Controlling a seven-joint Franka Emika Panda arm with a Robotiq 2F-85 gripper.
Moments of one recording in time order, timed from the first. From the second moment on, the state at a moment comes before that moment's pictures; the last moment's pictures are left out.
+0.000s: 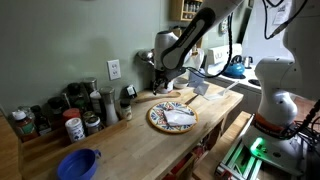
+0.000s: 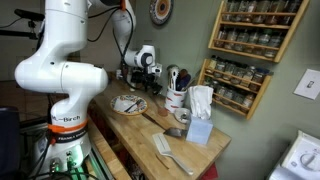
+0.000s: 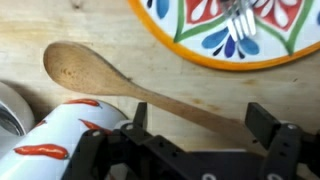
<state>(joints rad) 1.11 0.19 -0.79 -2.36 -0.05 2.61 0.34</state>
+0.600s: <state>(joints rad) 0.84 -0.04 -0.23 -2.18 -0.02 2.05 0.50</state>
